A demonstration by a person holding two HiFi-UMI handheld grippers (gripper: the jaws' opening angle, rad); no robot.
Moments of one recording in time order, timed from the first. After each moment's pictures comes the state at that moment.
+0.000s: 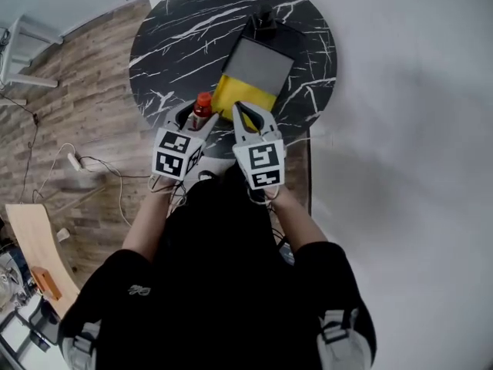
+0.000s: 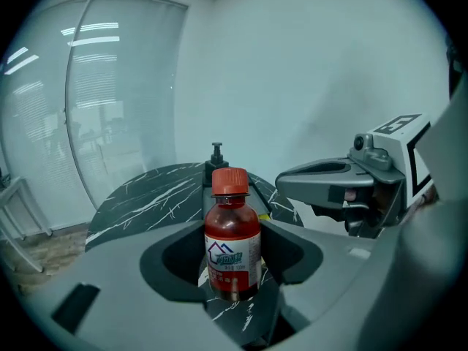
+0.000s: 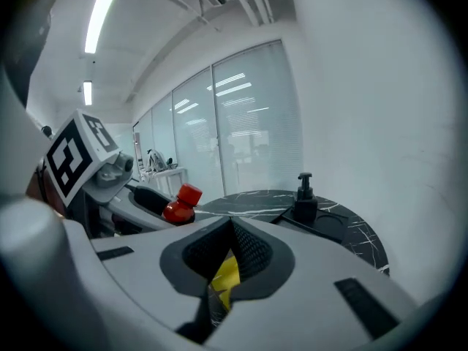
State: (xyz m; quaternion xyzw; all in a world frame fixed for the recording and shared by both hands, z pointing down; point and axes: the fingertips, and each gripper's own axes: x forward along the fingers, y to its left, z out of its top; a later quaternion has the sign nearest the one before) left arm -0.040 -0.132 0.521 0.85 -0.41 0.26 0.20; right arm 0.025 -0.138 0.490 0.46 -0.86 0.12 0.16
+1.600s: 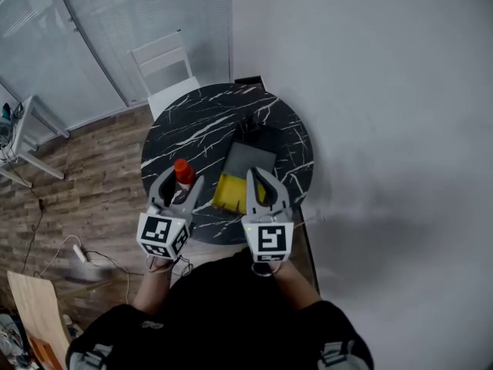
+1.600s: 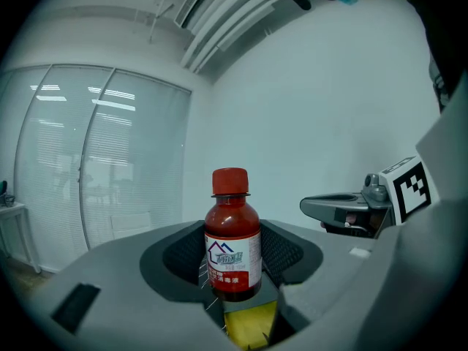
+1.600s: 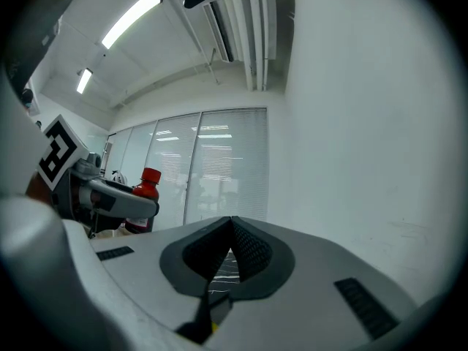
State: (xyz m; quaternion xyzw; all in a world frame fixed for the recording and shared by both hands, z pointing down) left arm -0.077 -0.151 0.312 0.88 -0.46 0.04 0.04; right arm 0.059 -0.138 0.307 0.60 -0.80 -0.04 0.05
